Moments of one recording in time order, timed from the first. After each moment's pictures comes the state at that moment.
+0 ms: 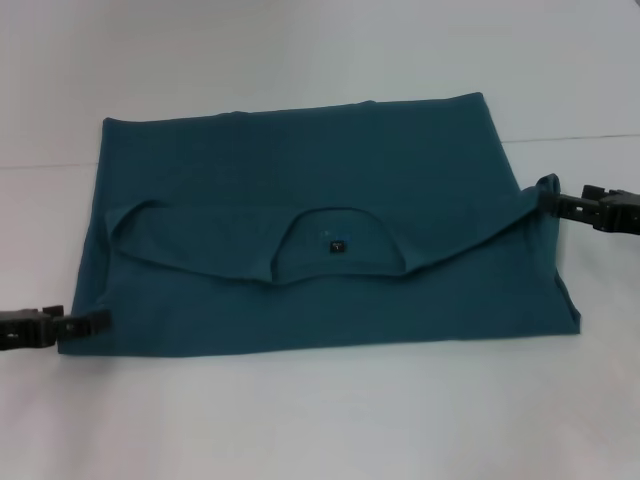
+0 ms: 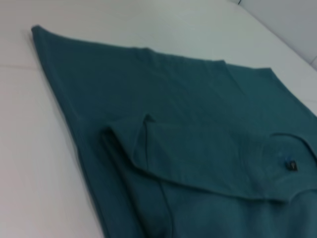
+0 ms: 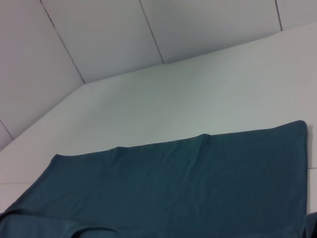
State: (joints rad) left arm -0.46 -2.03 -2.48 -0.79 -0.96 1.27 -1.95; right arm 0.45 2.06 -0.59 -0.82 -1.98 -1.15 1.82
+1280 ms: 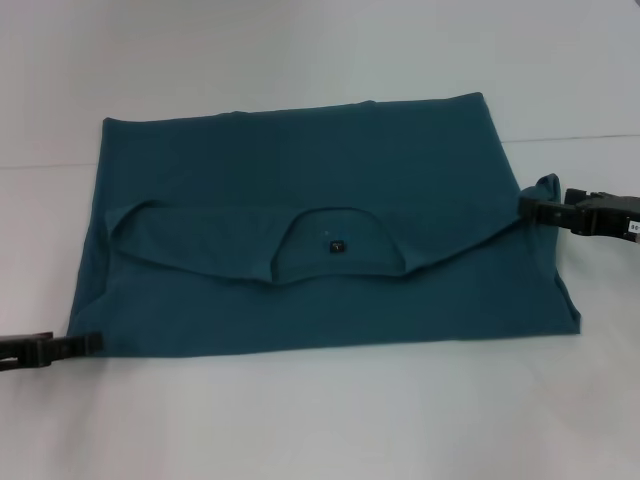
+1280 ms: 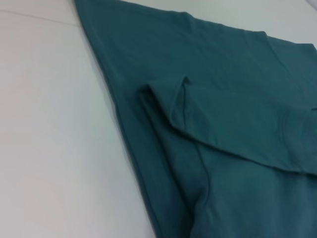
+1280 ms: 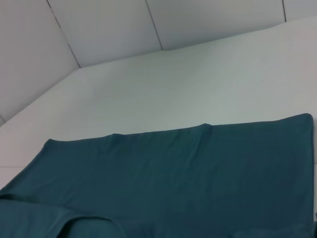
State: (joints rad) left arm -0.45 -2.05 -2.49 -0.79 -0.86 1.21 -2.03; right arm 0.47 2.08 -0.65 -0.82 -2.01 -1.08 1.82
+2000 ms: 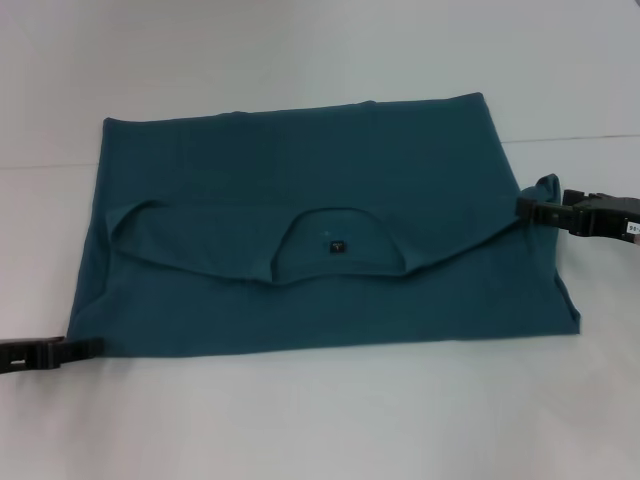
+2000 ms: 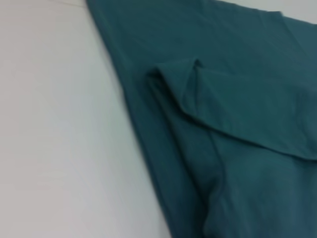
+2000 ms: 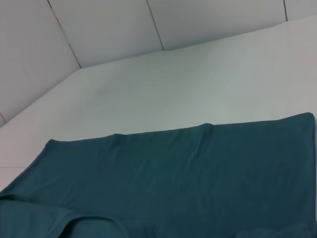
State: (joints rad) left arm -0.48 -2.06 -2.48 -0.77 -0.77 1.15 -2.08; right arm 0.47 2.08 -0.65 -0.82 -2.01 -1.08 1.82
